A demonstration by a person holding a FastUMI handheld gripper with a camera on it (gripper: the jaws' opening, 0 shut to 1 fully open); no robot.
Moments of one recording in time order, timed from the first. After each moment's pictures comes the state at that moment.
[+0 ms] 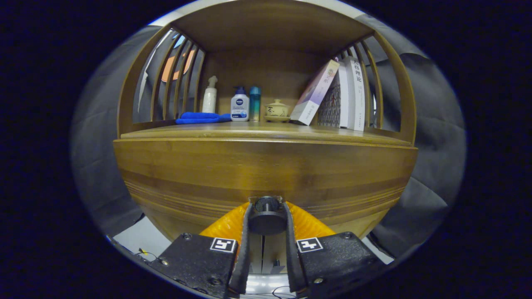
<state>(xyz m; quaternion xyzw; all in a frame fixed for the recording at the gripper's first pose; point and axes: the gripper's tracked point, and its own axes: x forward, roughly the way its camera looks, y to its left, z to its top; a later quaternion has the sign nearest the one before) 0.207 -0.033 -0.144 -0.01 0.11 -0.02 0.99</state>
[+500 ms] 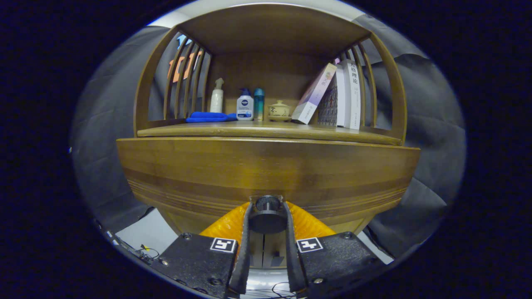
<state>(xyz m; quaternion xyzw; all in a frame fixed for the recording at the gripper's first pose) 0.161 -0.034 -0.149 -0.01 0.11 0.00 0.99</state>
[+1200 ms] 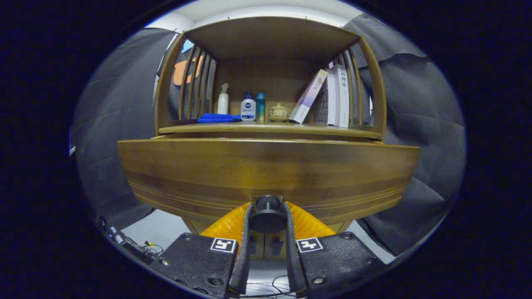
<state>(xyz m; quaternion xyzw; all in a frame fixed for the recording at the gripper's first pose) 0.091 -0.036 -0.156 -0.01 0.10 0.01 0.99</state>
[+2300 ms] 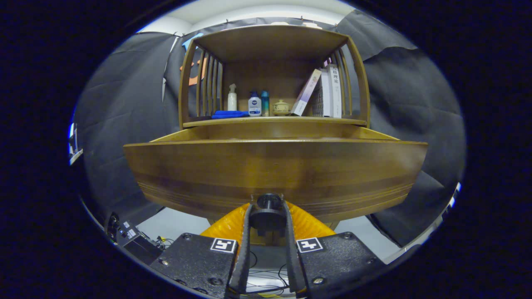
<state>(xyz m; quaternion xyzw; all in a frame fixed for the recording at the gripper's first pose) 0.068 -0.031 -0.169 0.01 0.12 0.03 0.99</state>
